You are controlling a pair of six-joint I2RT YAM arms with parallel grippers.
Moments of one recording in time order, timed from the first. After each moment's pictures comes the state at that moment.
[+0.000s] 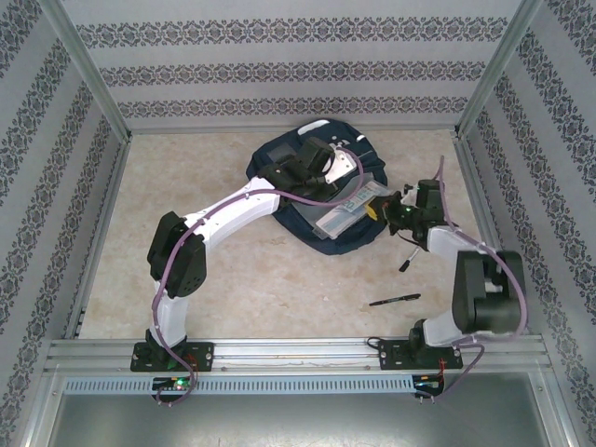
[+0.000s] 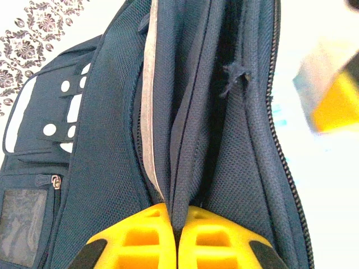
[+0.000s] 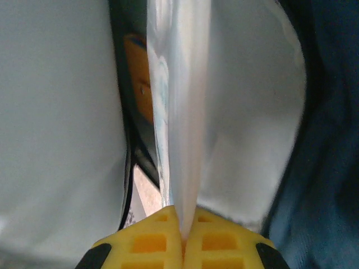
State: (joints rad) left arm -0.73 1.99 1.78 -0.50 -0.05 0.34; right arm -0.02 1.52 0.68 0.19 -0.74 1.17
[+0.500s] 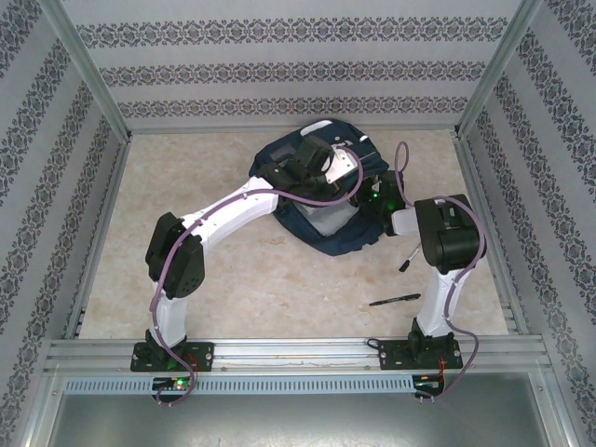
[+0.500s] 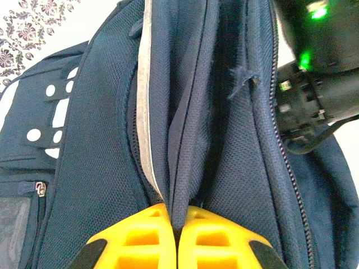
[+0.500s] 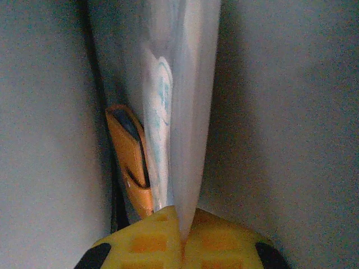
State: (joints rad) left arm -0.73 1.97 1.78 -0.50 0.03 0.31; right arm 0.13 1.99 0.88 0.67 -0.50 1.33
